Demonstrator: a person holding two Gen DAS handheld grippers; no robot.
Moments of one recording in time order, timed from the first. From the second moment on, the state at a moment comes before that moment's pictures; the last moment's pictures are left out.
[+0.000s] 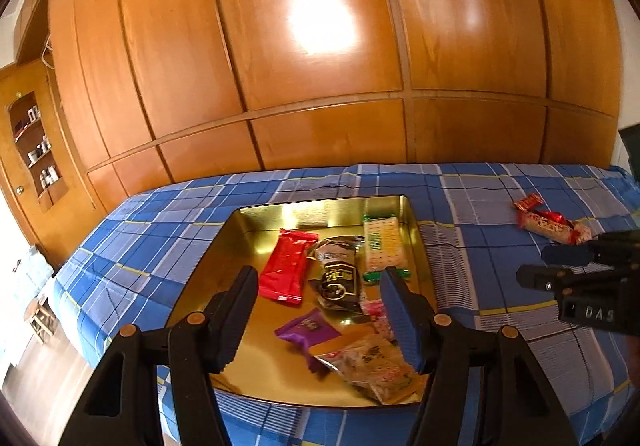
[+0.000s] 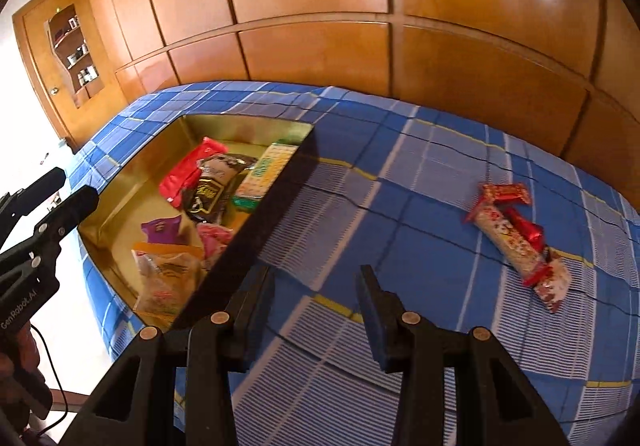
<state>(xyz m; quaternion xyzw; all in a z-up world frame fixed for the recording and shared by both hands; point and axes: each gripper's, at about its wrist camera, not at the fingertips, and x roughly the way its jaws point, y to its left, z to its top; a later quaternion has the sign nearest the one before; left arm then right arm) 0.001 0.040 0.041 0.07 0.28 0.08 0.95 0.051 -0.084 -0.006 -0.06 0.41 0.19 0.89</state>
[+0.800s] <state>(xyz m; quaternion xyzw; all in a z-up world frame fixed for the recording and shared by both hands) 0.033 -0.003 0.025 0.10 0.32 0.03 0.94 0.105 -0.217 0.019 -0.09 0.41 0.08 0.90</state>
